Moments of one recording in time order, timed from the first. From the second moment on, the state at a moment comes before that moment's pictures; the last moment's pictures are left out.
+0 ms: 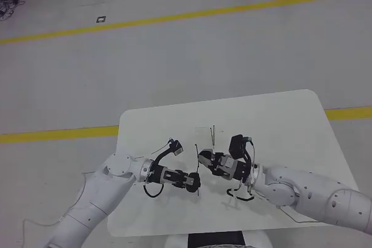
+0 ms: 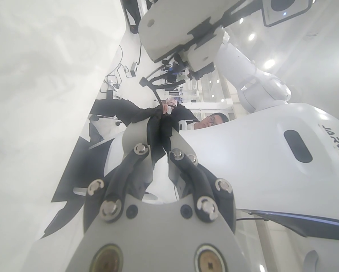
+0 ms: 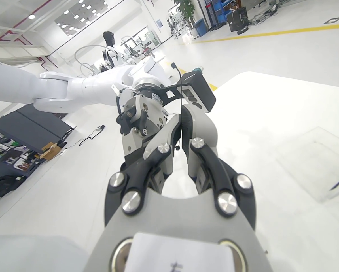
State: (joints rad) left arm 1.20 -0.91 -0.91 -1.49 -0.59 -0.34 -1.34; right arm -0.91 -0.80 0.19 -1.72 -0.41 -0.34 -0.35
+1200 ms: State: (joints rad) left arm 1.24 -0.94 -0.97 -1.49 -0.57 -0.34 -1.35; right arm -0.95 -0.81 0.25 -1.72 -0.39 -0.34 -0.25
